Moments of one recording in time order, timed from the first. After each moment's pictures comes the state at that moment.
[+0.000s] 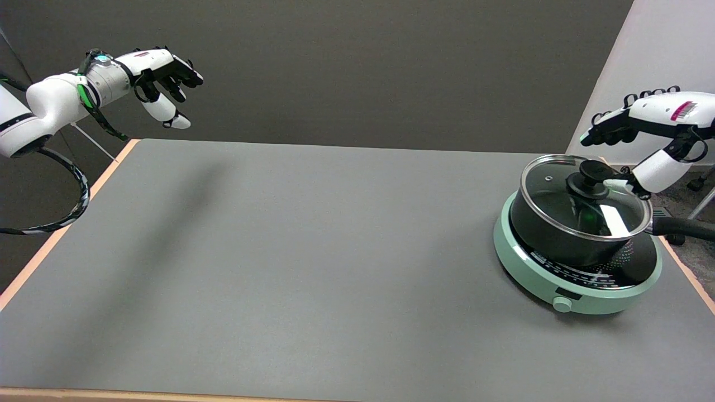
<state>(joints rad) -0.89 -0.54 -0.31 1.88 1.50 -0.70 -0.24</state>
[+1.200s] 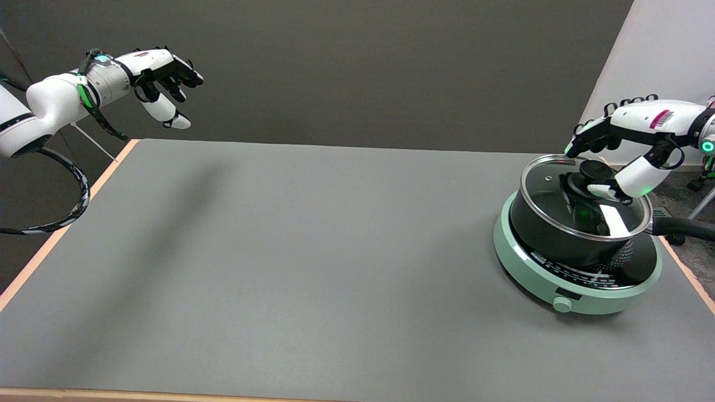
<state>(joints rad) -0.86 -0.53 -0.41 1.88 1.49 -0.65 -0.24</state>
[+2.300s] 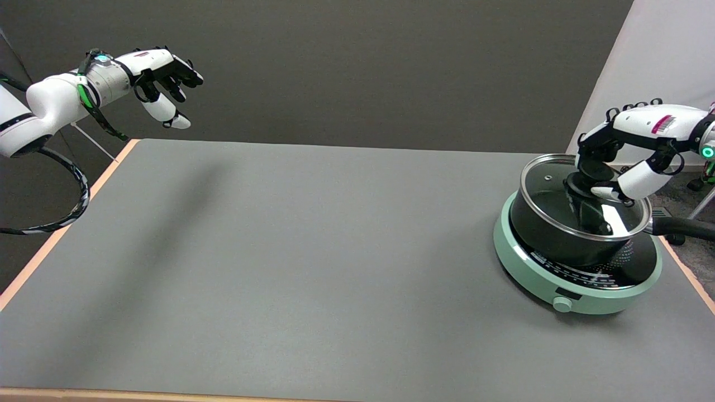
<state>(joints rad) -0.88 -0.54 -0.43 1.87 1.47 -0.60 -0.25</state>
